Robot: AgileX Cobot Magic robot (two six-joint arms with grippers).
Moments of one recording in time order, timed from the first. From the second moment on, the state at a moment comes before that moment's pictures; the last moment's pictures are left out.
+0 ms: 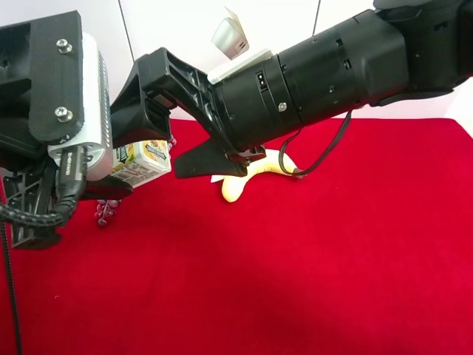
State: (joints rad) left arm -0.81 1.09 -0.89 0.01 0.75 0.56; right arm 0.72 1.49 -1.00 1.28 0.65 -0.62
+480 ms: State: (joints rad) left arm -0.81 1.09 -0.89 0.01 0.79 0.56; right arm 0.72 1.44 -1.00 1.19 0.72 -0.56
